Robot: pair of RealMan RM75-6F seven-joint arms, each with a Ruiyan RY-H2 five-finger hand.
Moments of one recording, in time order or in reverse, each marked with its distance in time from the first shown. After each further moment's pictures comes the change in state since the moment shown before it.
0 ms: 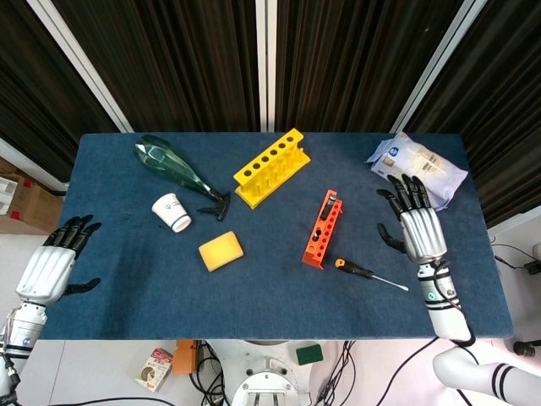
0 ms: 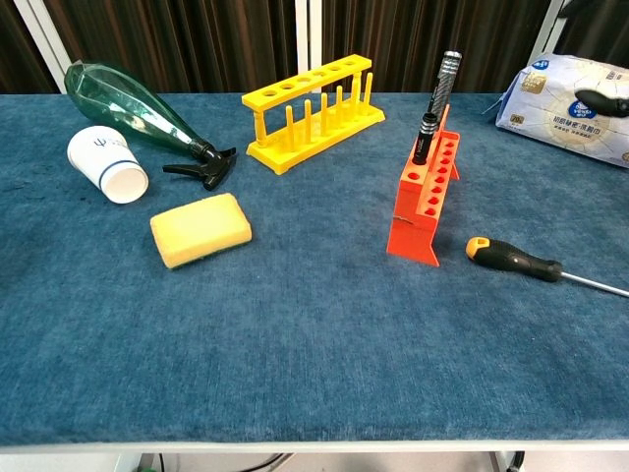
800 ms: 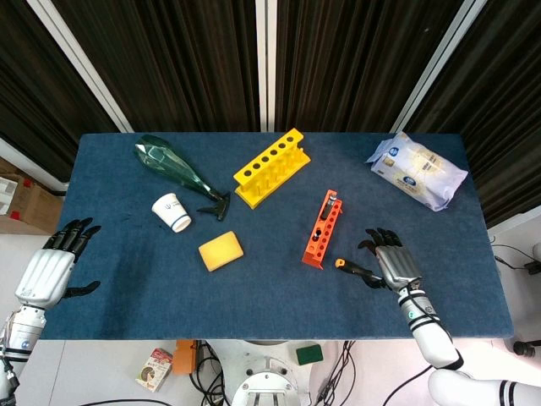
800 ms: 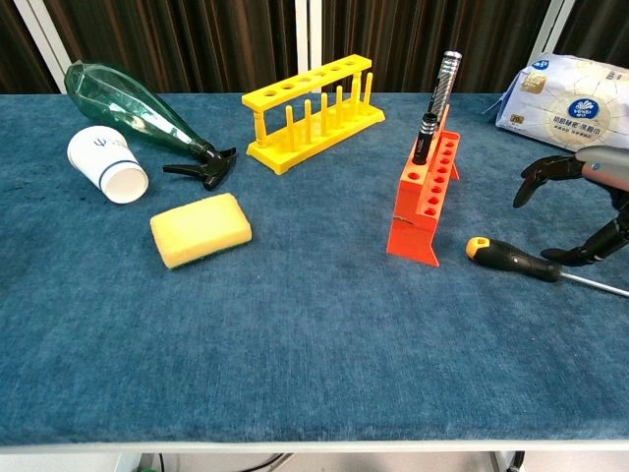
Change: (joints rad) left arm 0.009 -0.003 0.009 0.013 0.011 0.007 -0.019; right arm 0.045 0.045 -0.077 -0.298 0.461 -0.274 -0.260
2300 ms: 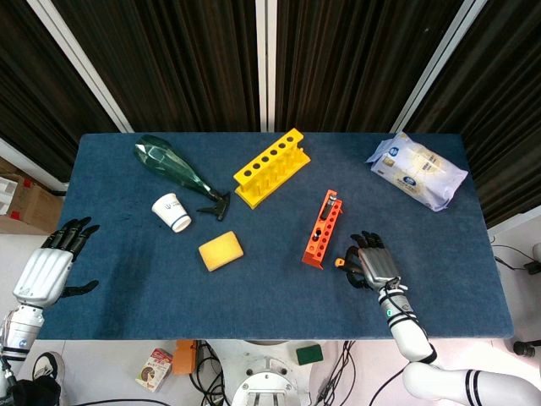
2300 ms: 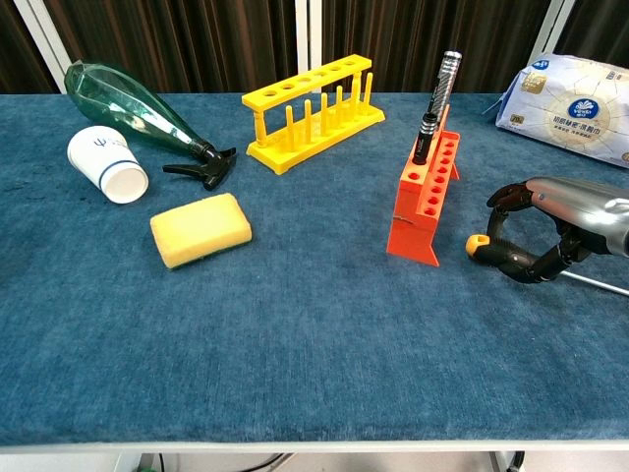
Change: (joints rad) left arm -0.003 0.002 -0.001 0.015 0.004 -0.006 -0.022; right arm 0.054 -0.152 -0.023 0.118 0.051 0.029 -0.055
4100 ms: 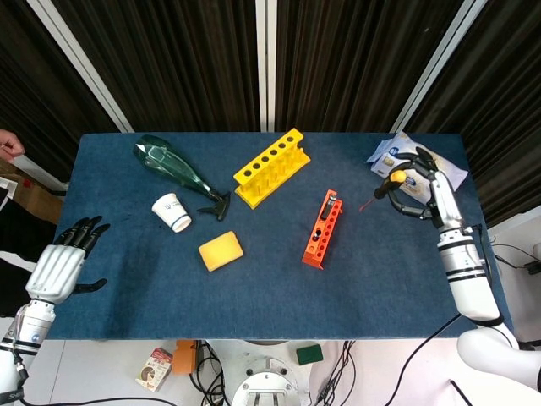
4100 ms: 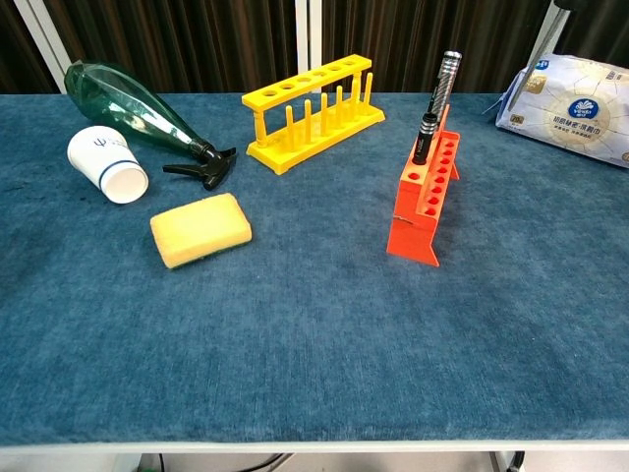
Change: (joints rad) left arm -0.031 -0.006 -0.010 -0.048 -0.035 -0.049 0.078; right arm -0.023 0.382 0.330 -0.094 -0.166 -0.042 0.919
